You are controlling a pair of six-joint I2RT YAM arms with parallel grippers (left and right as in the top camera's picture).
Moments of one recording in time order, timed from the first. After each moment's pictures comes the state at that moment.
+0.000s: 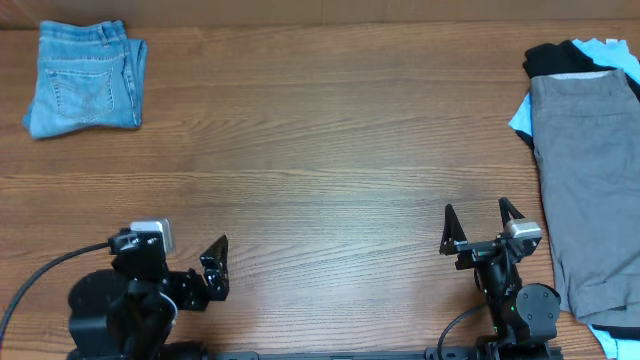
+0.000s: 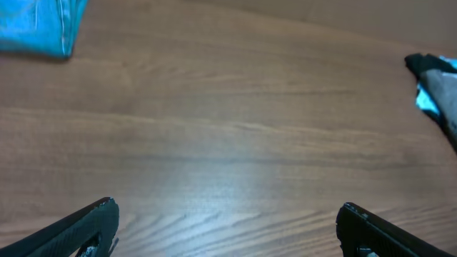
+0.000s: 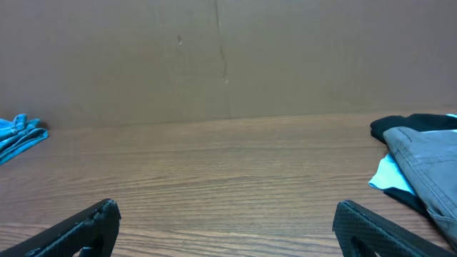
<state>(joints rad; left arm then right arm) 0.07 0.43 0.86 -1.01 0.25 -0.16 0.06 0.01 0.02 -0.03 -0.09 0.13</state>
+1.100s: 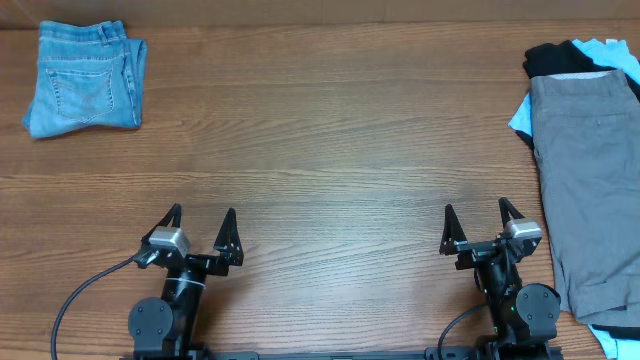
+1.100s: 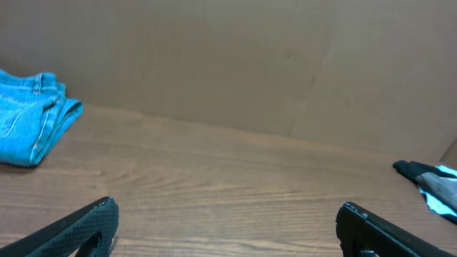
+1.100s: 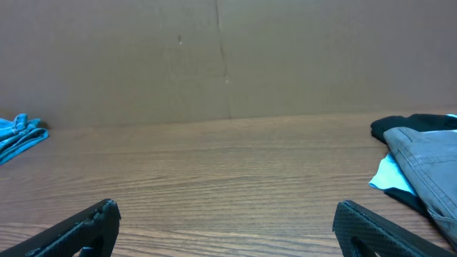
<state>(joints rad) 0.01 0.02 0.05 -0.01 0.17 -0.28 0.06 0.01 0.02 -0.03 -0.09 0.13</state>
